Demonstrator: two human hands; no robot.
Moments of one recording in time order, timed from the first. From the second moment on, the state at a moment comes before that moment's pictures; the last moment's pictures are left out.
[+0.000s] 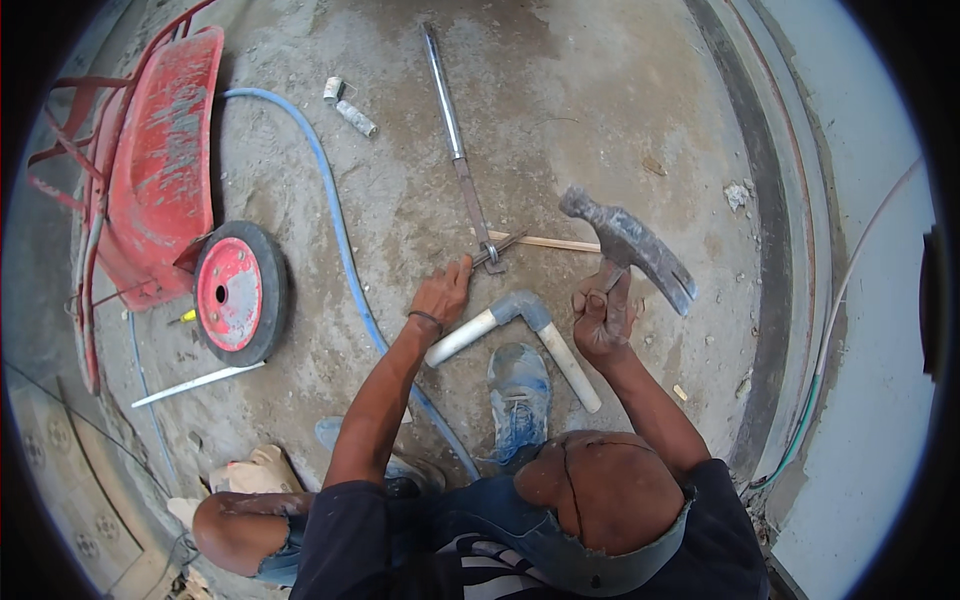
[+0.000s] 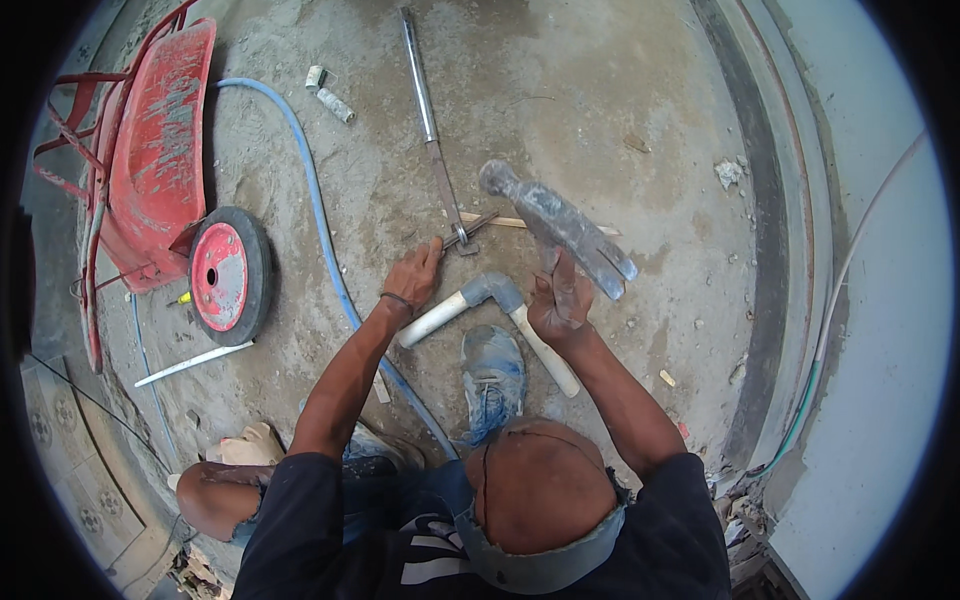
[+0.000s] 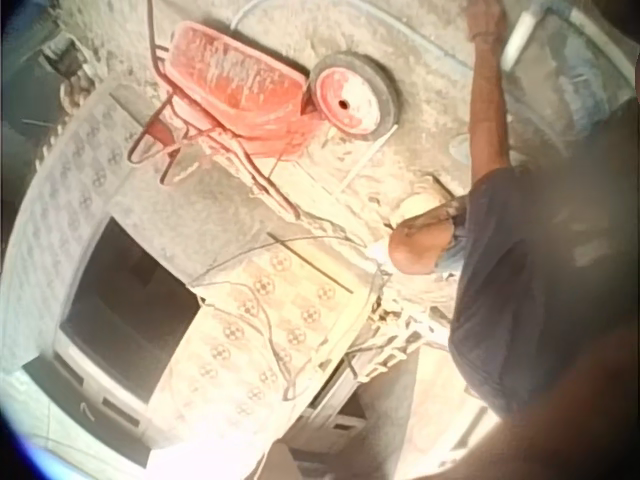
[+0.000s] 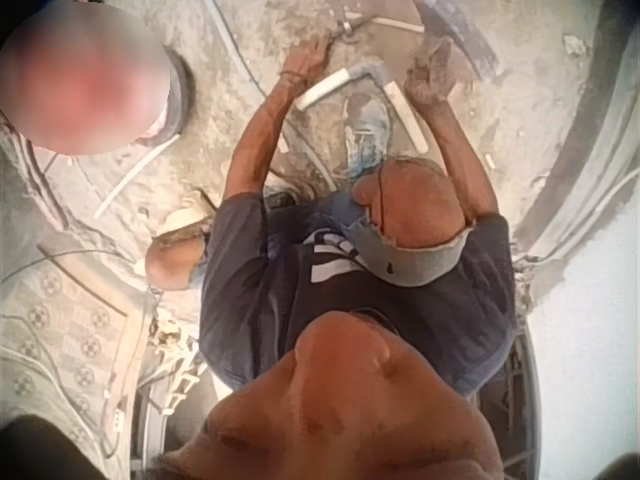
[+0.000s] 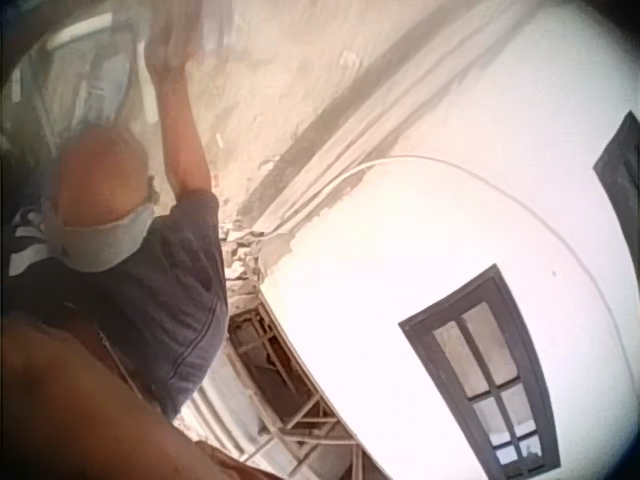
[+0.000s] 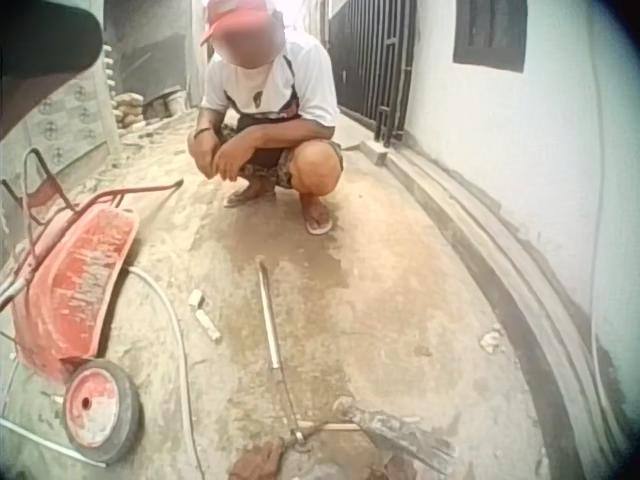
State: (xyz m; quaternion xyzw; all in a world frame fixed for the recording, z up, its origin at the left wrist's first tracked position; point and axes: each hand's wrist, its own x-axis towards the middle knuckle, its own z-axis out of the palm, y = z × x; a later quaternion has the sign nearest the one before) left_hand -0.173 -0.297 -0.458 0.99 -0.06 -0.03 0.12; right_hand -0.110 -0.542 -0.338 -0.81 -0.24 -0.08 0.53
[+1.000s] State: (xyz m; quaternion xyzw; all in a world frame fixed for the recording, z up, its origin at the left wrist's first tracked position) left_hand -0.190 -0.312 -0.433 0.95 0.12 0.03 0.29; right_hand -0.071 -0.465 -0.423 -0.88 -0.23 0.12 0.40
